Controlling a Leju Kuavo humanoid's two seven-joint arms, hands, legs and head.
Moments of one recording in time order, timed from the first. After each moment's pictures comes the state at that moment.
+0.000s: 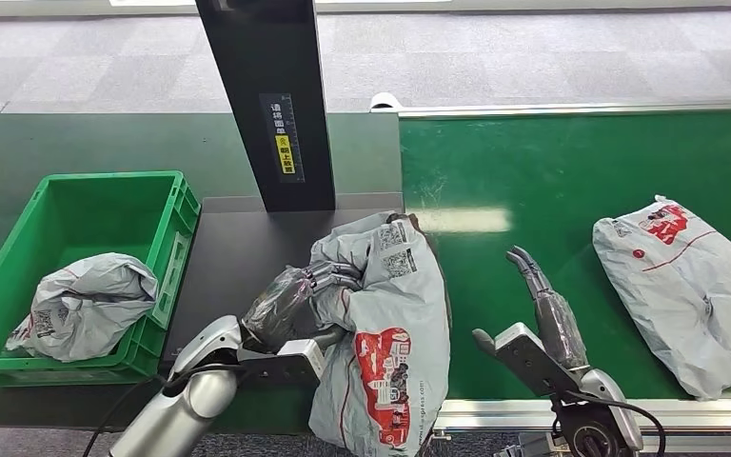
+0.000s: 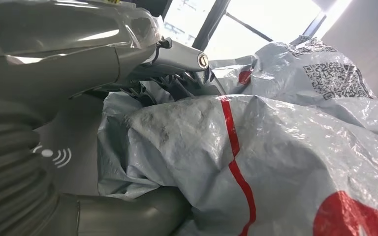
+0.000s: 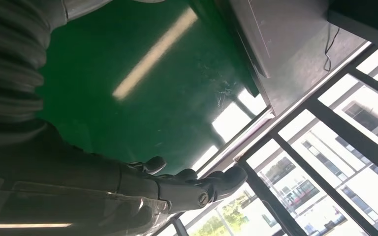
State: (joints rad) left arm -0.32 0.03 -0.52 -1.26 -0.77 -0.03 -0.51; right arm -0.01 -0.15 0.14 -1.47 0.50 -0.05 -0.45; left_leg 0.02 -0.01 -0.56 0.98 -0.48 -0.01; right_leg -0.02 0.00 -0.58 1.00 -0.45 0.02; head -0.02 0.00
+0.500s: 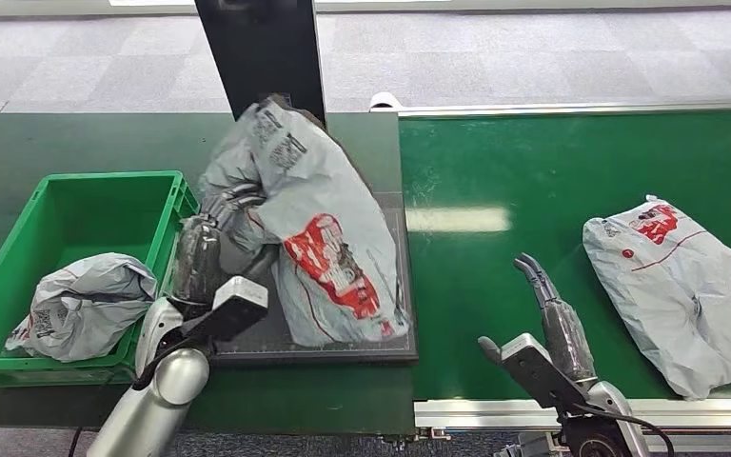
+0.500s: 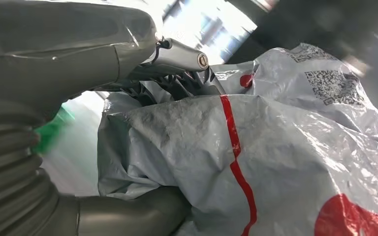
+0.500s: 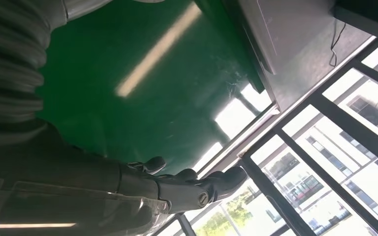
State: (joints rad) left arm -0.30 0.00 -0.34 -1.39 -0.83 0.40 -0.35; right arm 0.04 -0.15 0.13 -1.51 0.51 -0.07 -0.45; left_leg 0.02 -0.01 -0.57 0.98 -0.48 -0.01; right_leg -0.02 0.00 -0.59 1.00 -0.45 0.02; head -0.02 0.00
